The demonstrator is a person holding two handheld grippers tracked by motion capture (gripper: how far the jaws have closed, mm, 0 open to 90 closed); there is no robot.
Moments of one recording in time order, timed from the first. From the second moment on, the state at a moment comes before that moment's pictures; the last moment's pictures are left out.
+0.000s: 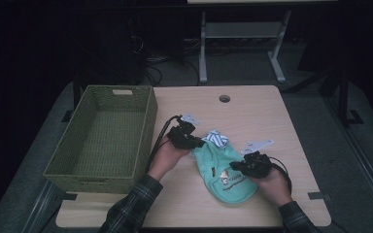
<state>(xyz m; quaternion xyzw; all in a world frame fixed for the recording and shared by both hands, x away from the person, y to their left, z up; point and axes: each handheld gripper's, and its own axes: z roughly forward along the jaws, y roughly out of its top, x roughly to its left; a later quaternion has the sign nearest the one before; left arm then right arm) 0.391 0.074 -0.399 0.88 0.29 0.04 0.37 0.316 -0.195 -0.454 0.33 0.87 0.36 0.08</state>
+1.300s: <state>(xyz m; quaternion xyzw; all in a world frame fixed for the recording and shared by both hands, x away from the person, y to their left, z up) 0.369 0.056 -0.388 0.90 0.24 0.05 0.36 0.304 -0.196 -0.465 0.32 0.88 0.34 0.07</state>
